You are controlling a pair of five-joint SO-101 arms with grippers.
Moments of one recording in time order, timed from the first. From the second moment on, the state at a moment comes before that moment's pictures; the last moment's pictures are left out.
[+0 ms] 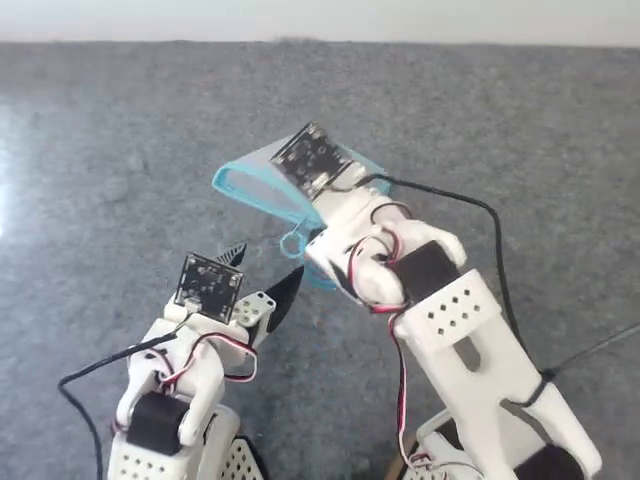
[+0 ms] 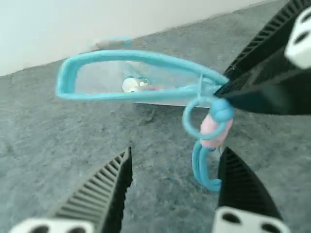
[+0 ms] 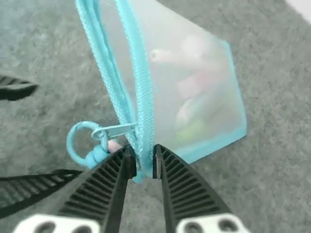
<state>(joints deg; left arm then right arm) 10.0 -103.1 82.6 60.9 -2.5 -37.5 -32.4 27.0 62.2 14.3</state>
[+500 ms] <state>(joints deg) 12.2 -103.1 87.1 55.4 -2.5 -43.0 -35.3 27.9 64.6 14.4</state>
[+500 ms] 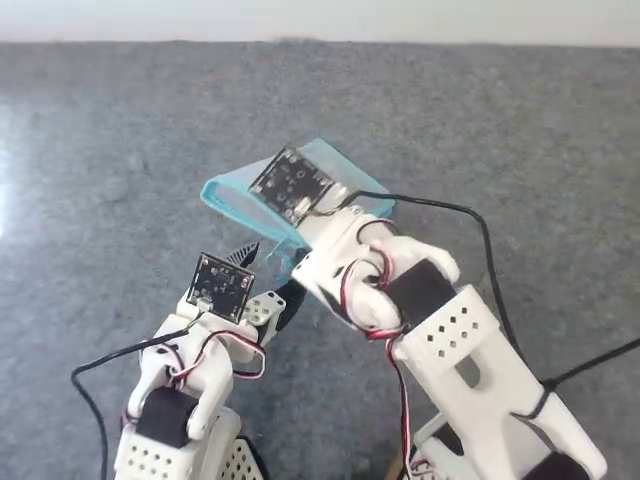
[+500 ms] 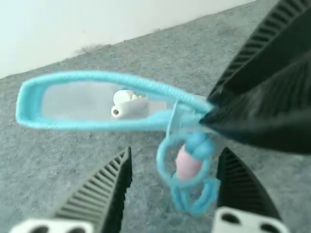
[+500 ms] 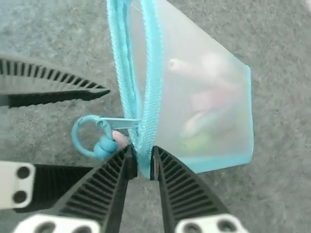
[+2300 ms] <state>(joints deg) 9.6 -103.0 88.7 53.5 -4.4 -47.3 -61.3 57.7 51.9 19.2</state>
